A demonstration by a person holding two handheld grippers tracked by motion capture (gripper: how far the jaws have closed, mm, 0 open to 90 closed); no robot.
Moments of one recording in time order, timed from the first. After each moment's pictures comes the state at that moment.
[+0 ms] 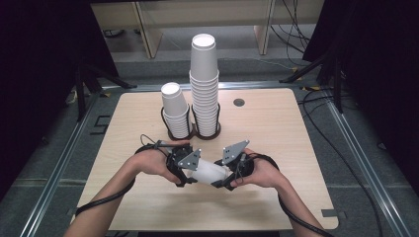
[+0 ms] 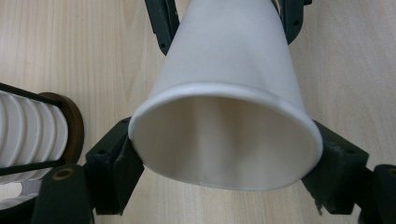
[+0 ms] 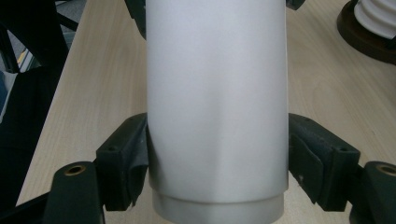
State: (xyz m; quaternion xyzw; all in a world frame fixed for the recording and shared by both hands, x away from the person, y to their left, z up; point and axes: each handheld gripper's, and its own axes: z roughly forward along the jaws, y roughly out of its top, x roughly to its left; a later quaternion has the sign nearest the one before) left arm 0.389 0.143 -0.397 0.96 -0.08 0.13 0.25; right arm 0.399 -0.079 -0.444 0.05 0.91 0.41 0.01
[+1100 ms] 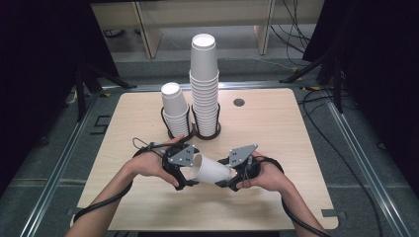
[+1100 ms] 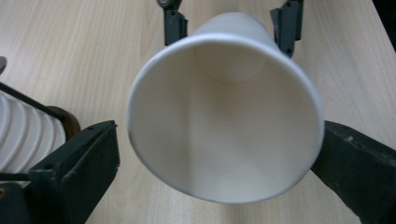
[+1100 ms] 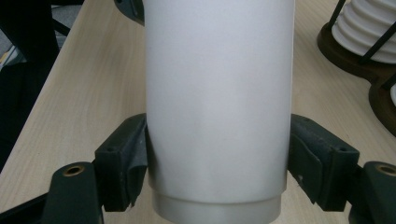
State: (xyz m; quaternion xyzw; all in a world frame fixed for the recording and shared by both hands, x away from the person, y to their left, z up) left arm 0.392 0.158 -0.408 0.93 -0.02 0.11 0.36; right arm 0.396 -0.096 -0.451 0.03 0.90 0.44 0.04
